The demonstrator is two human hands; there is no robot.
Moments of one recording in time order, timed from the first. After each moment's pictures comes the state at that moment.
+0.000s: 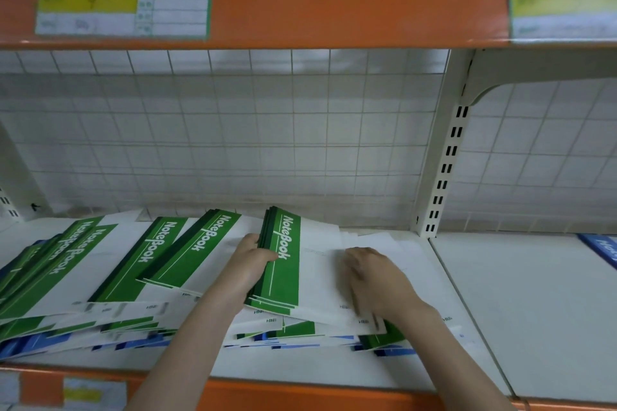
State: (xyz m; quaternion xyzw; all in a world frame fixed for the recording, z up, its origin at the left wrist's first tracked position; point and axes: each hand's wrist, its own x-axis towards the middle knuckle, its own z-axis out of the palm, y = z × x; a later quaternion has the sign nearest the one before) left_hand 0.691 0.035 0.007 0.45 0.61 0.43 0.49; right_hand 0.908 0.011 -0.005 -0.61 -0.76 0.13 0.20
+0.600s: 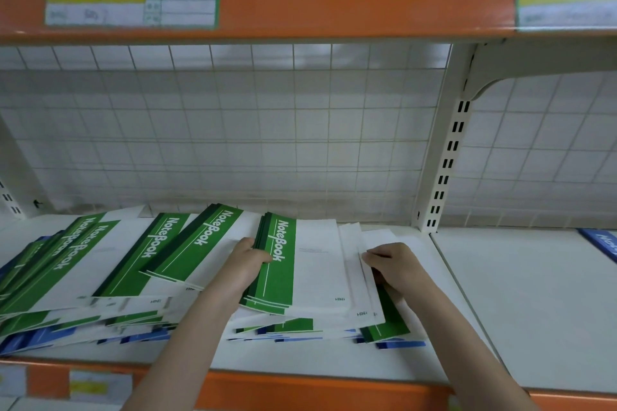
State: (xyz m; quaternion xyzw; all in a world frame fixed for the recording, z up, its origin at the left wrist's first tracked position) left_hand 0.683 0.035 -0.001 0.45 0.64 0.40 0.47; right_hand 0.923 0.024 -0.006 -0.66 -0.52 0.39 0.37
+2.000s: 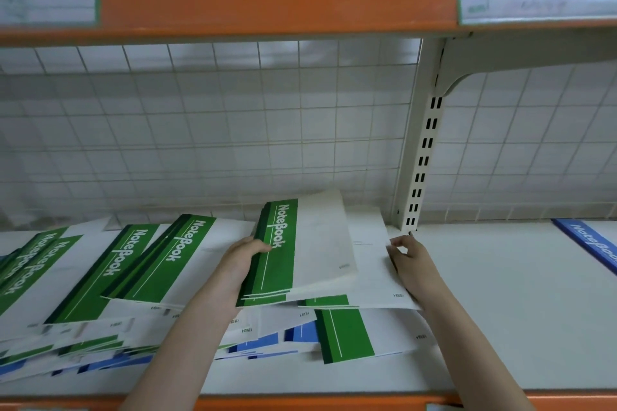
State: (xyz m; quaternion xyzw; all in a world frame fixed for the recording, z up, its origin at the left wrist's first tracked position) left_hand 0.721 0.051 0.024 0.41 0.62 0.38 0.55; right_hand 0.972 0.026 -0.010 -0.67 -0.48 0.34 0.45
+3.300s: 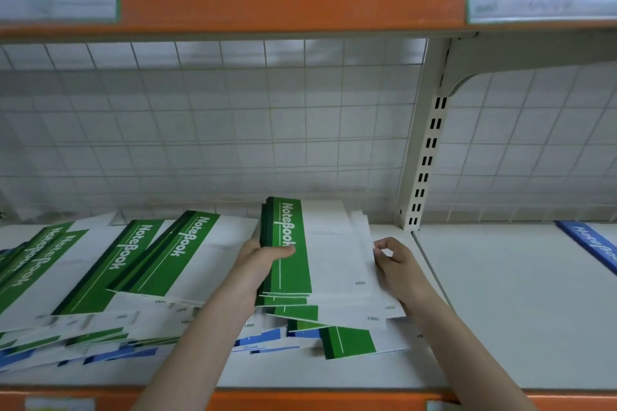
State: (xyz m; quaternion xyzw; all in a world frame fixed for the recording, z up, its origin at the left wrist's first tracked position) left_hand 0.732 0.030 0.009 0.42 0.55 0.46 0.56; right_hand 0.951 0.016 -0.014 -0.61 -0.46 0.44 0.48
